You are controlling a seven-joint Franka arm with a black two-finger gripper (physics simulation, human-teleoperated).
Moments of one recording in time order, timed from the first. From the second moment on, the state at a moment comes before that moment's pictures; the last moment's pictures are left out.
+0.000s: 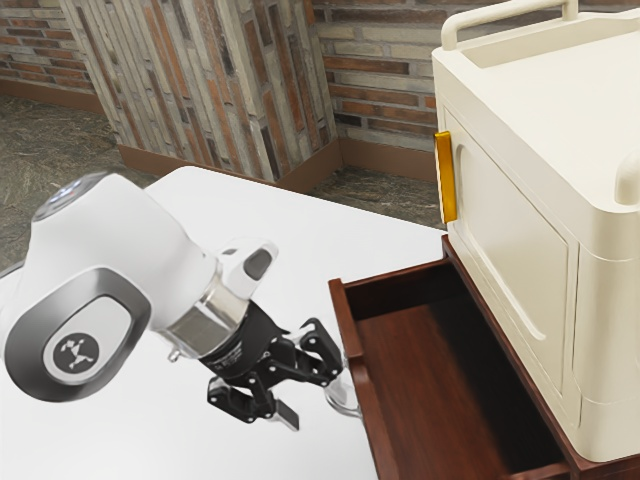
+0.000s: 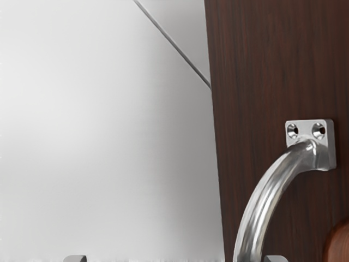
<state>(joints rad) -0.44 -0.52 0.19 -2.39 -0.17 2.25 -0.92</state>
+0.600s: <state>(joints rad) -0.44 -0.58 0.22 -2.43 -0.14 2.21 -0.94</state>
